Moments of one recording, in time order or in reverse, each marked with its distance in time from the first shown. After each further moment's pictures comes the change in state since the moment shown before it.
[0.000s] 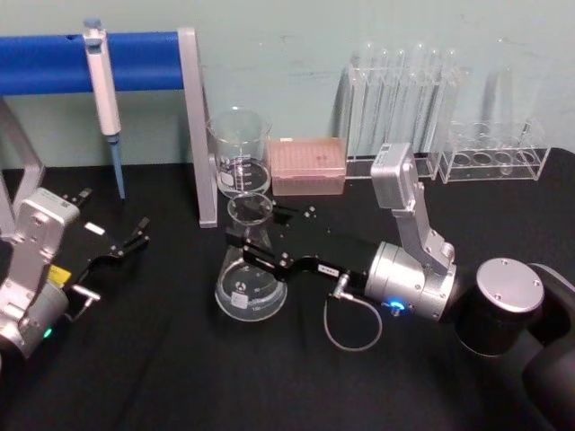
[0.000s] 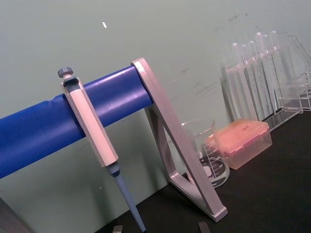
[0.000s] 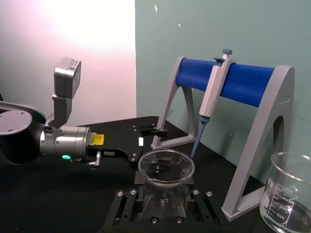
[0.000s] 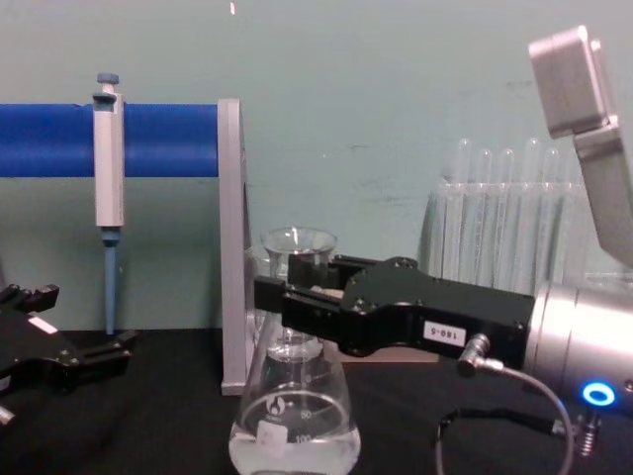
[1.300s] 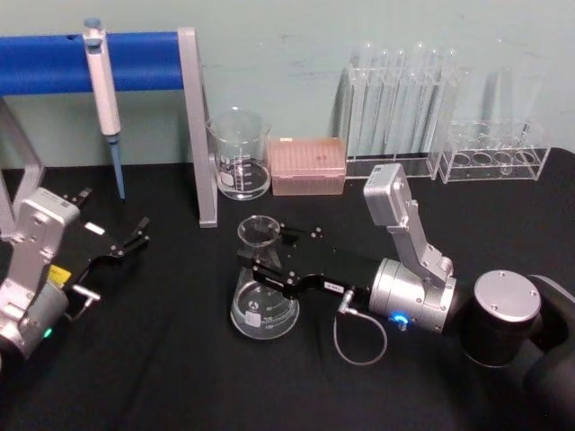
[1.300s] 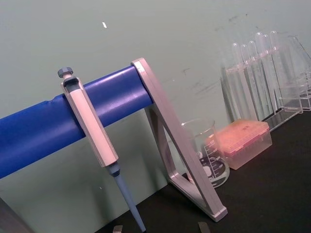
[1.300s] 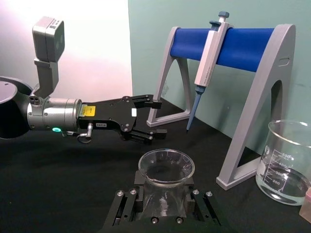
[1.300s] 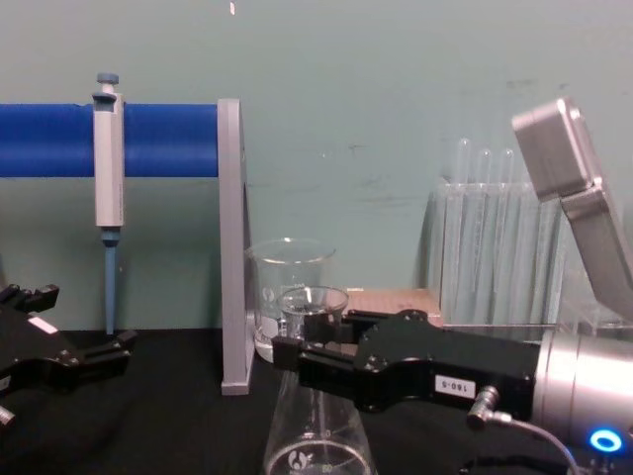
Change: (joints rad) left arm 0.000 0.000 0.000 0.000 0.000 0.000 0.000; right arm 0.006 0.006 -0.020 0.070 -0.023 0.009 -0.006
